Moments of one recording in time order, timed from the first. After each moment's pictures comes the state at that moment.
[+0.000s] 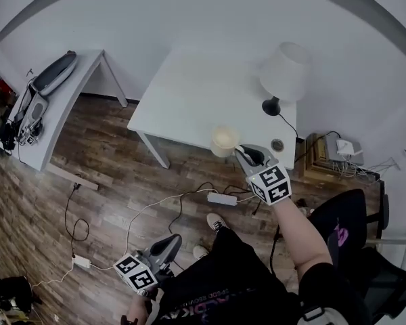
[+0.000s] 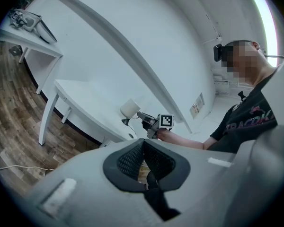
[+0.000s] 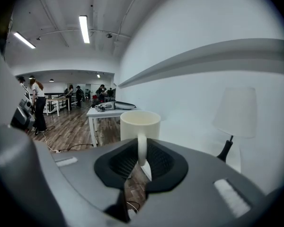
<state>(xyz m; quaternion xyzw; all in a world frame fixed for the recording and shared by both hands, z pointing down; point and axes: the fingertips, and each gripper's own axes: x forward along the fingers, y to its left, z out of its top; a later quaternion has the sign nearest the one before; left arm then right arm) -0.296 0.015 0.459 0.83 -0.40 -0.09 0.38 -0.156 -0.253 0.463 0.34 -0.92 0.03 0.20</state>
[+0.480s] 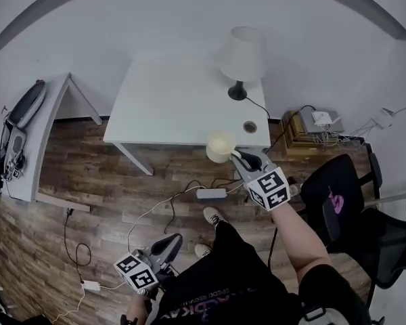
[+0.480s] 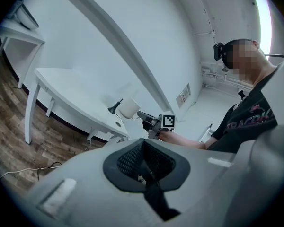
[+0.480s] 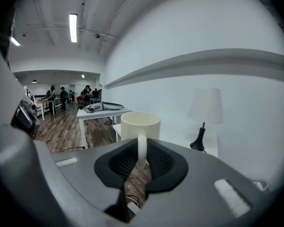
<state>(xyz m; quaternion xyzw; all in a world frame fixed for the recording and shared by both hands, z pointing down) -0.262 0.025 0.460 0.87 -0.30 -0.05 0.38 -0.082 -0.187 0.457 0.43 -0.88 0.05 0.19</state>
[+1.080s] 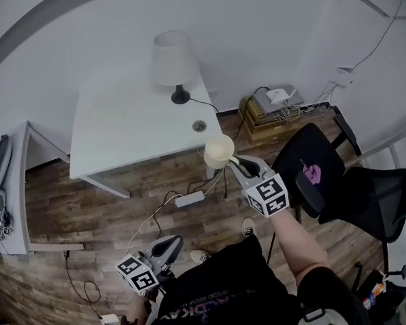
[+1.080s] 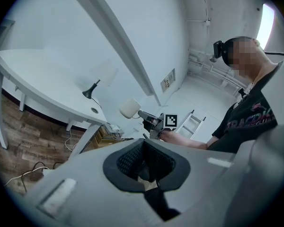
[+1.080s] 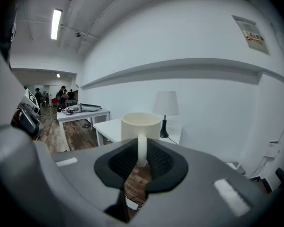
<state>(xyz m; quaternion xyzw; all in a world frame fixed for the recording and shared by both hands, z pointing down) -0.172 0.024 0.459 0.91 -0.15 0.01 0.38 0.053 -0.115 0.447 0.56 -0.81 0.07 0.18</state>
